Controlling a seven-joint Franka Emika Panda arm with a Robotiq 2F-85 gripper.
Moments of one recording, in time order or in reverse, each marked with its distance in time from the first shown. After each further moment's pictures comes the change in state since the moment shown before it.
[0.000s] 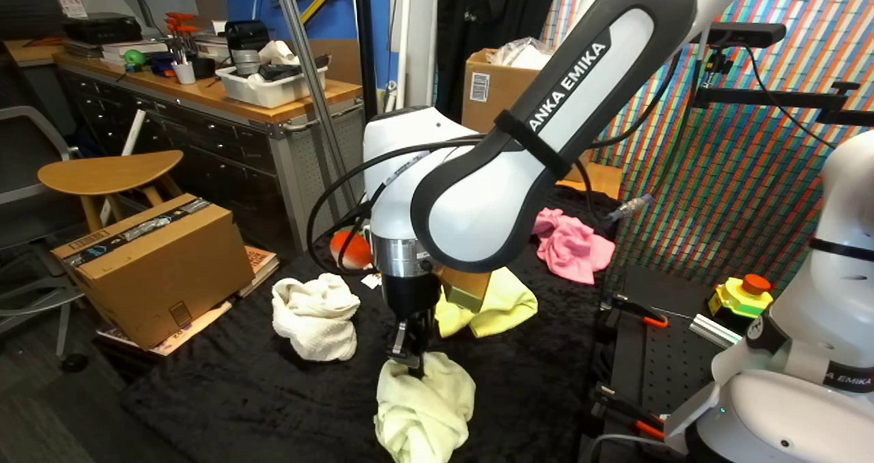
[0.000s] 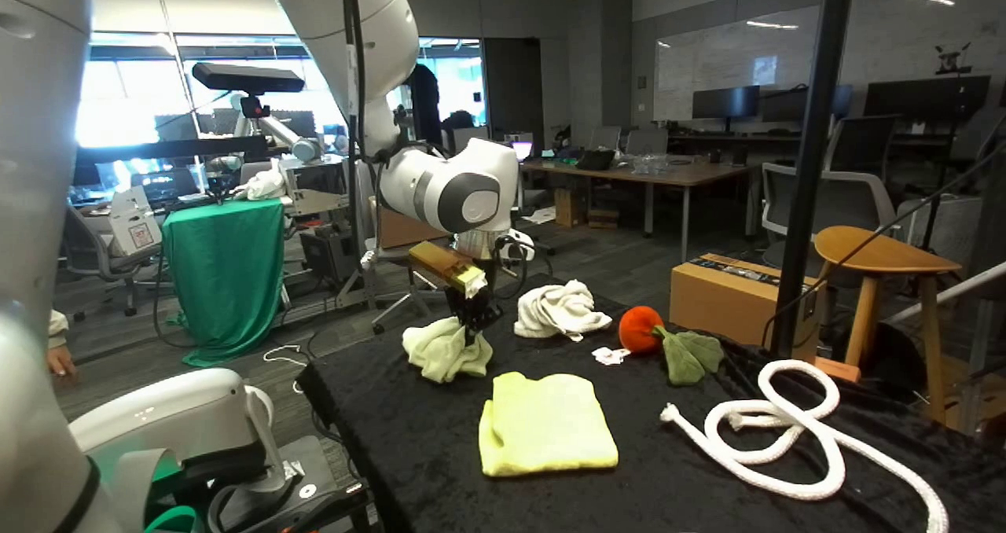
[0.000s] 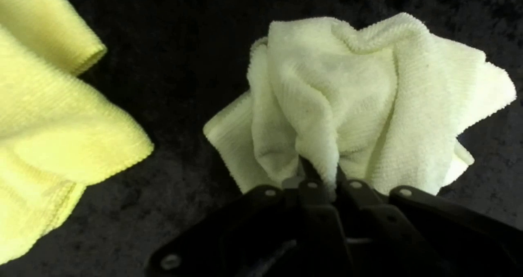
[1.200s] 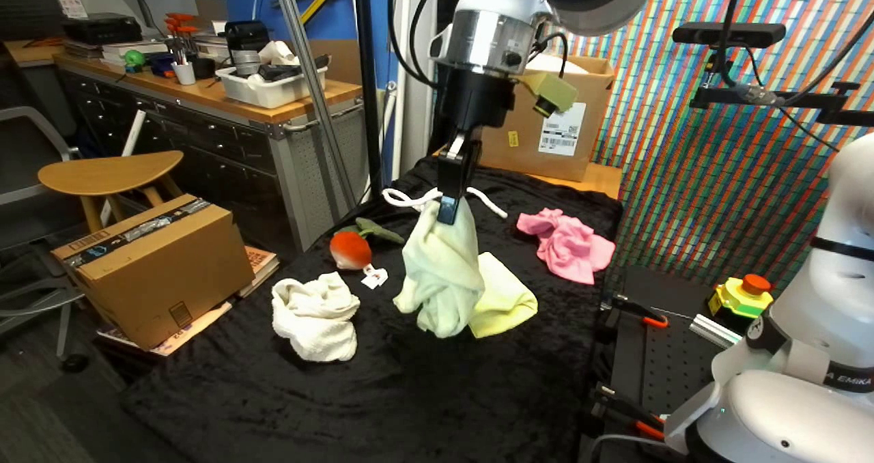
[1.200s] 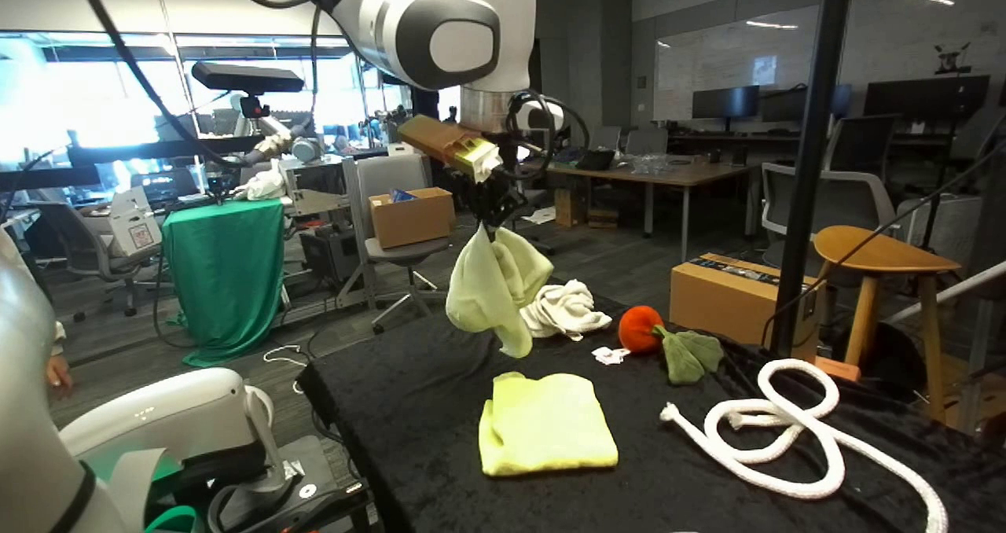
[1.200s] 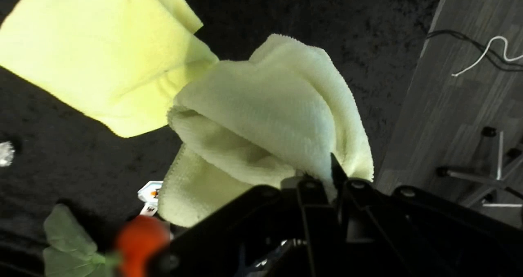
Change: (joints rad) arm -0.081 -0.575 -0.128 -0.157 0.197 -0.223 -0.236
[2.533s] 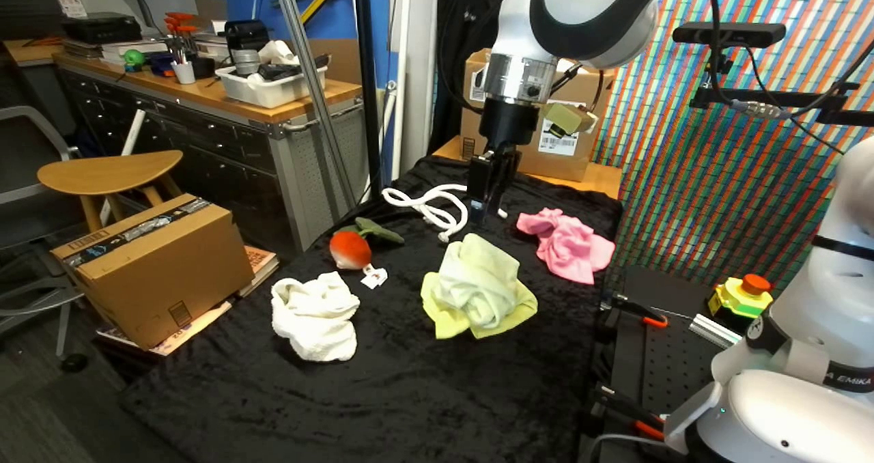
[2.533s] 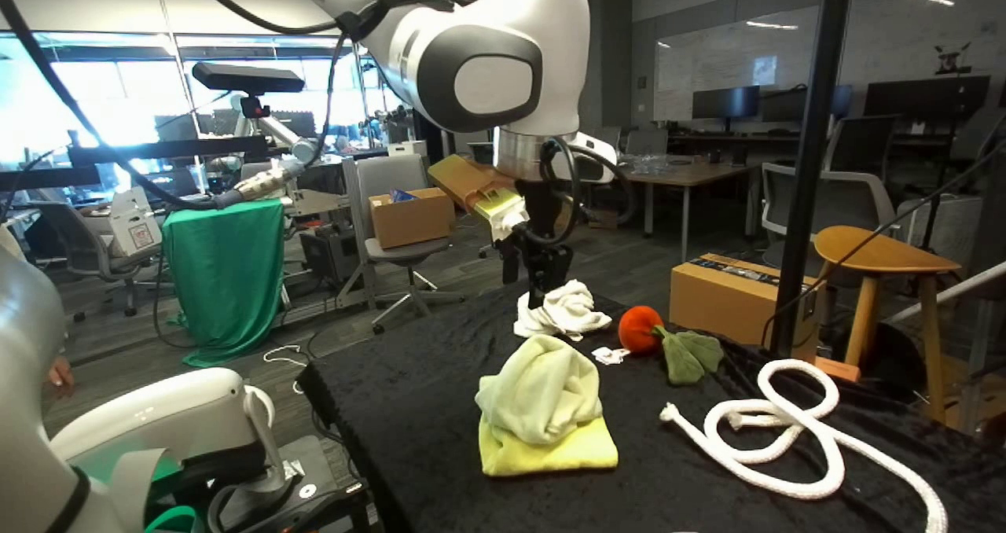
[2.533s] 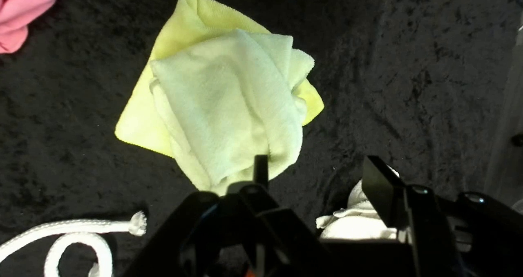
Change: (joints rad) arm -0.080 0.009 -0.091 -0.121 -0.054 0.059 0.060
